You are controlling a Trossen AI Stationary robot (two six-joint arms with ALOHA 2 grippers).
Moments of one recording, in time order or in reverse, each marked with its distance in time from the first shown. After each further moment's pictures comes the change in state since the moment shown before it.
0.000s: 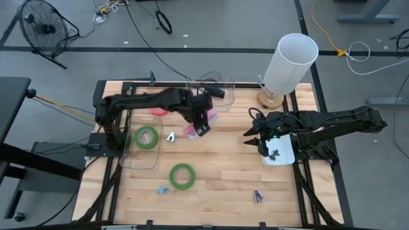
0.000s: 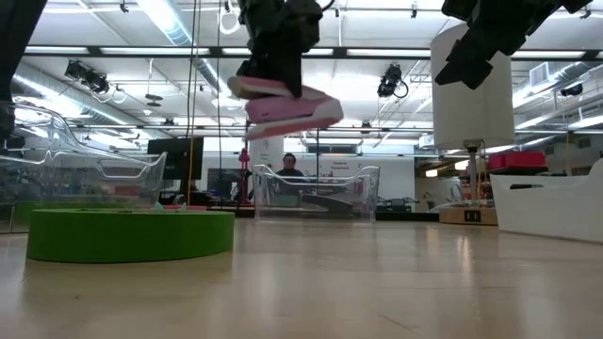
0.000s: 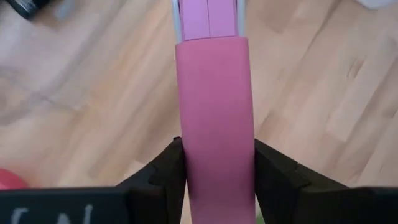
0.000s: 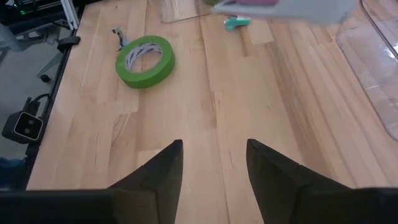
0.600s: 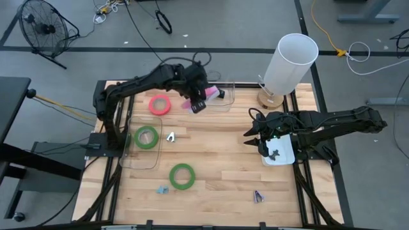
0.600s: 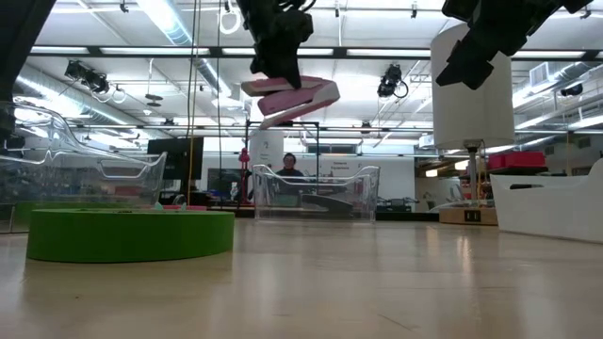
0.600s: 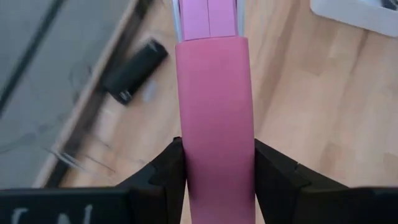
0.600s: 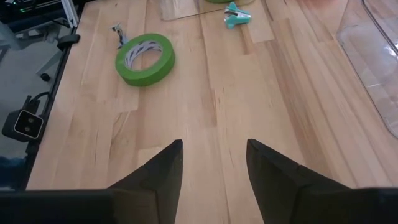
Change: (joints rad) left arm 0.207 0.000 0.150 -0.009 -0.007 0.396; right arm 0.000 0.000 0.000 -0.007 -0.002 0.000
